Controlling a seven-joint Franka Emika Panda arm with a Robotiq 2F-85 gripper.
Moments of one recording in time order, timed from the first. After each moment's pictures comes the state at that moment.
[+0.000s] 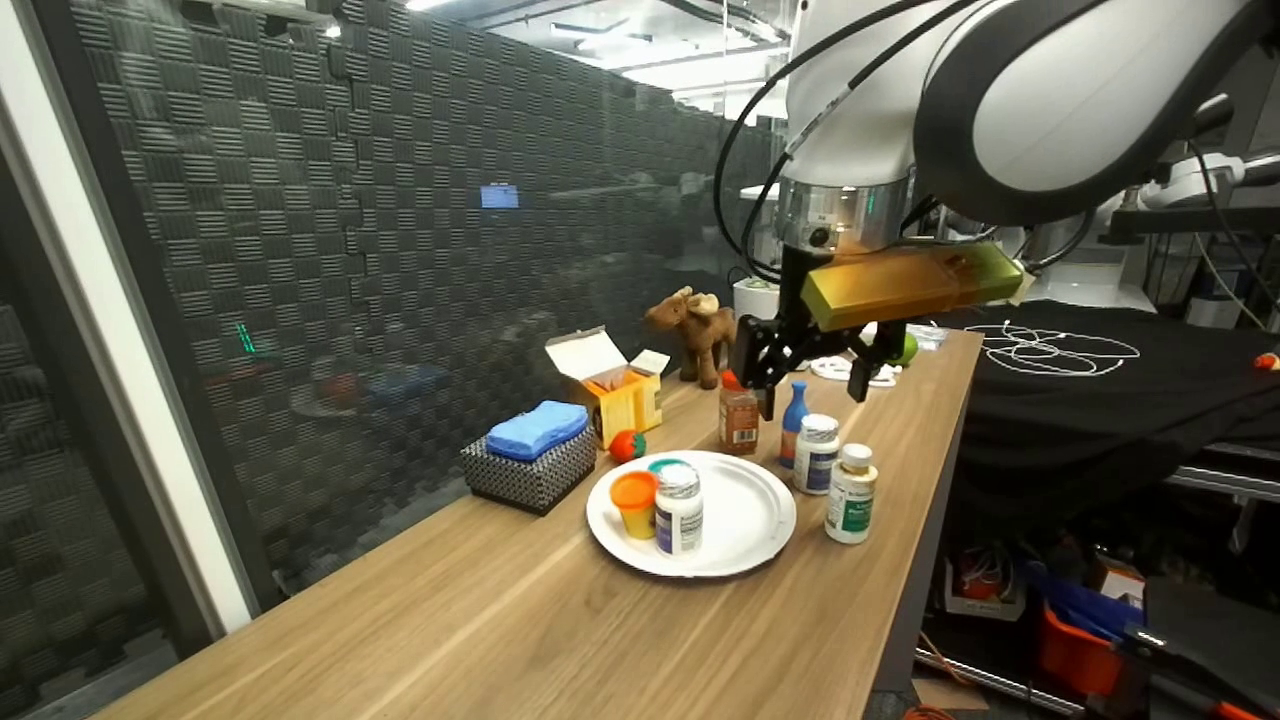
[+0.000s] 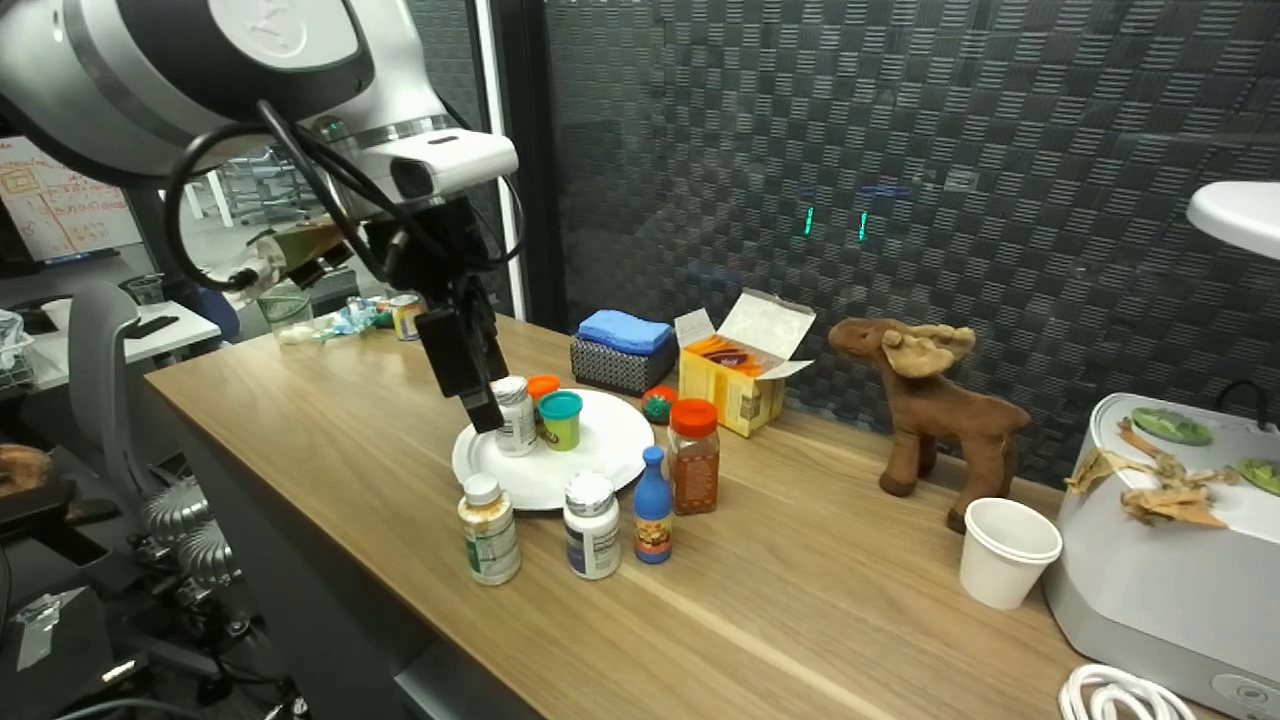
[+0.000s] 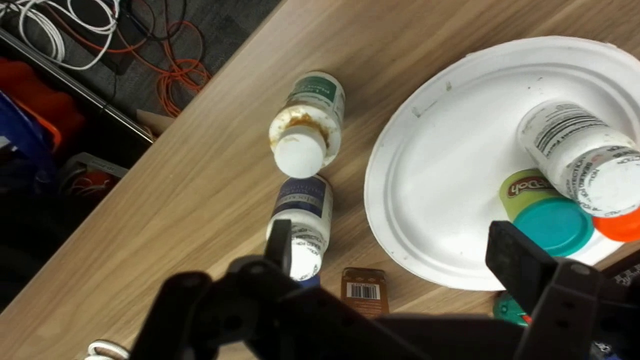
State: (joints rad) arm 0.03 -0.09 0.04 -2.47 -0.37 2.48 0.95
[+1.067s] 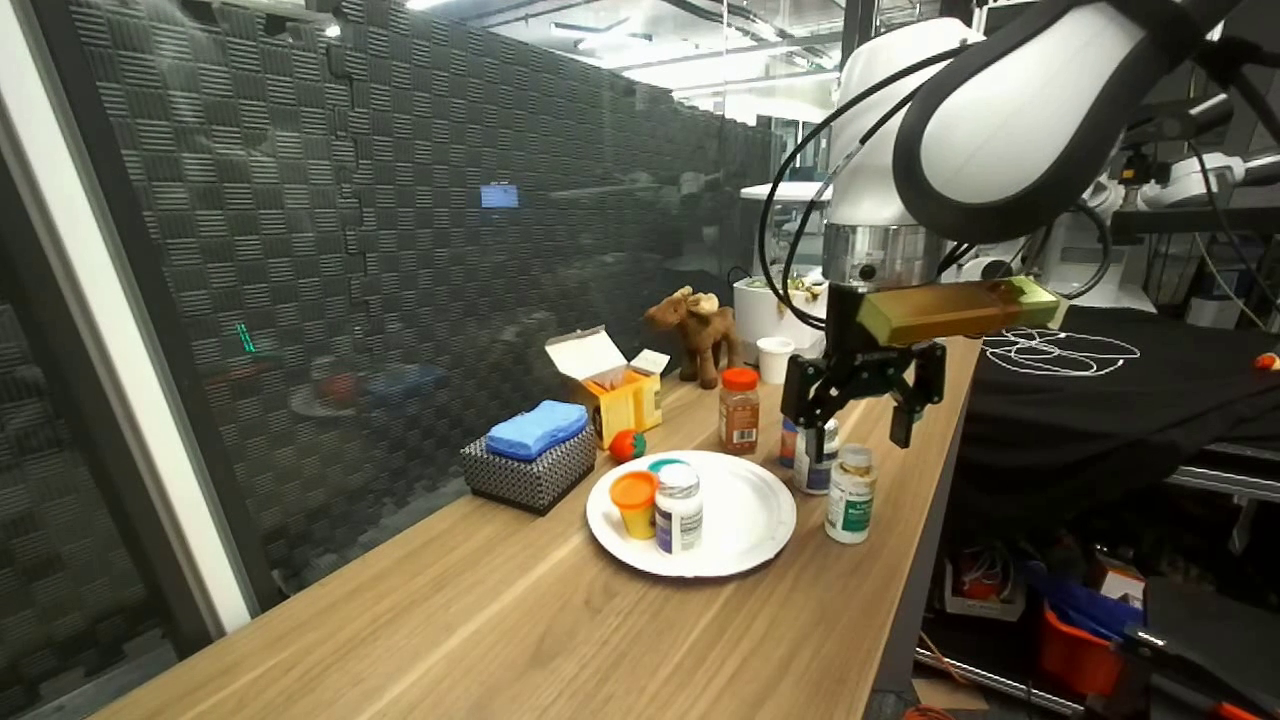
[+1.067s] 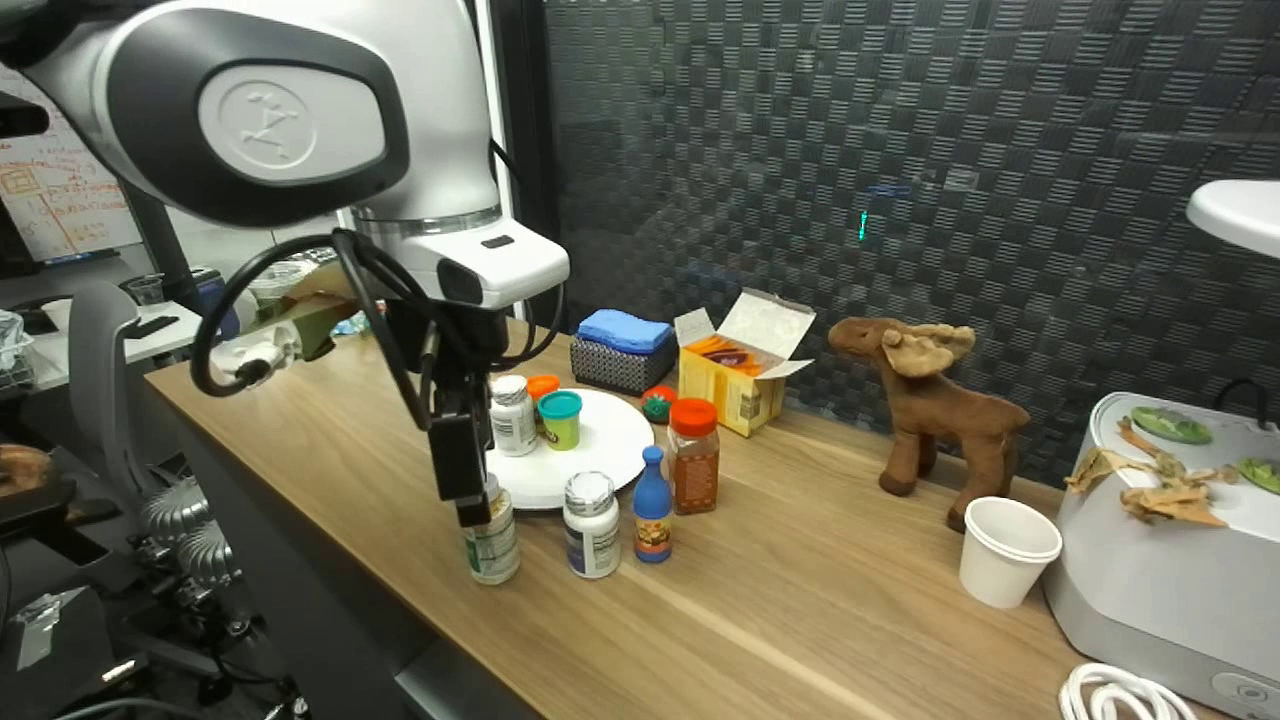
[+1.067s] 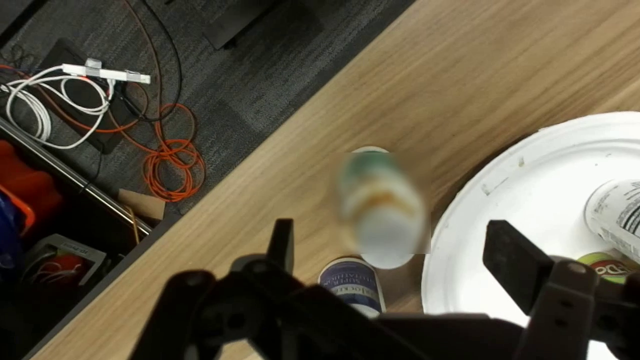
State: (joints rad) arm -0.02 -0.05 -0.02 -2.52 -0.08 2.47 0.61
